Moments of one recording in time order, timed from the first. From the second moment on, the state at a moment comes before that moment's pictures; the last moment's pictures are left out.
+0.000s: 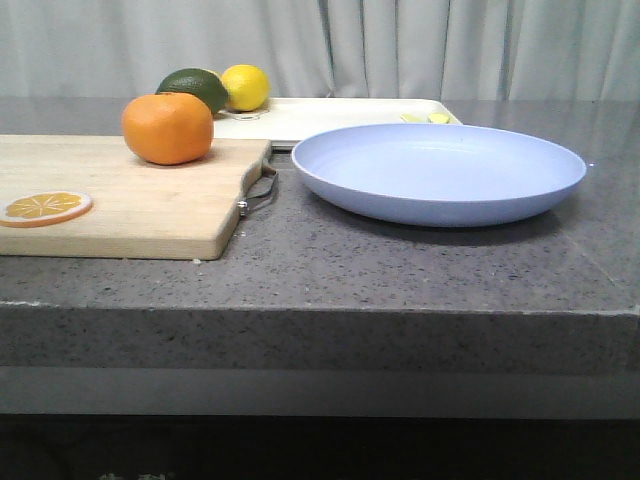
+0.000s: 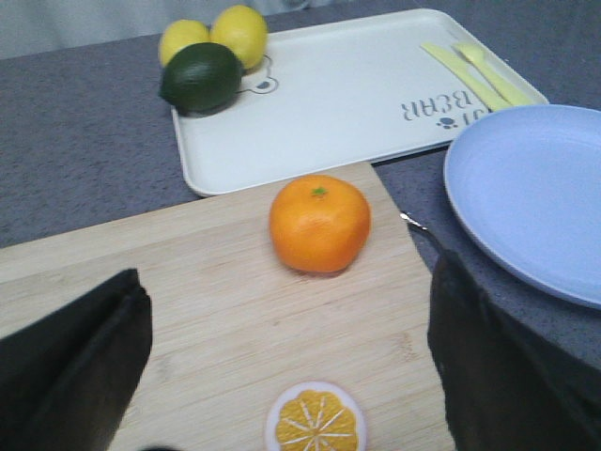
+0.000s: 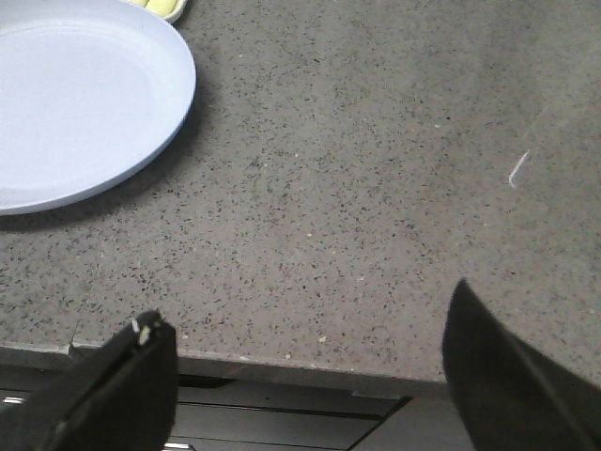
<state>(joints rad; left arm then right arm) -0.37 0.93 -0.92 -0.09 0.50 0.12 -0.01 0.44 -0.67 -0.02 0.85 -0.01</state>
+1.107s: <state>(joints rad) -0.41 1.88 -1.71 -0.04 0.94 0.12 -0.01 0.44 -0.67 -0.02 0.85 -0.01</state>
